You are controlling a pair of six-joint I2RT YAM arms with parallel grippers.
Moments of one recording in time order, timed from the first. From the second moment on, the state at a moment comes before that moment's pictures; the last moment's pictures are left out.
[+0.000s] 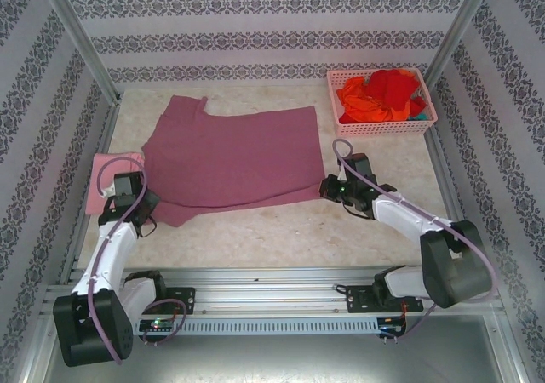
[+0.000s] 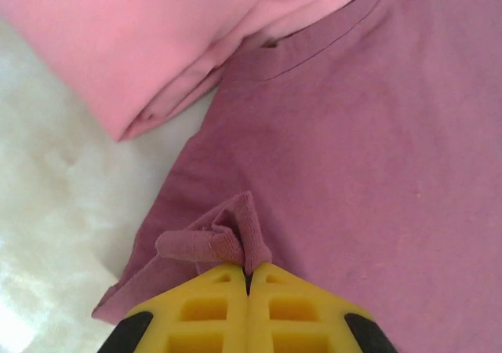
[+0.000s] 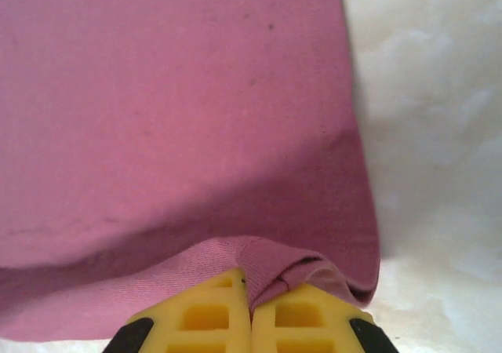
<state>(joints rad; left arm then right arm) 0.20 0.97 0.53 -0.49 -0.12 -0.81 0.30 1.34 0.63 -0.15 -0.25 0.65</state>
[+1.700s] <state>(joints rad) 0.16 1.82 1.07 -0.39 -0.08 -0.69 0.41 2.06 1.34 -0.20 -0.07 0.63</state>
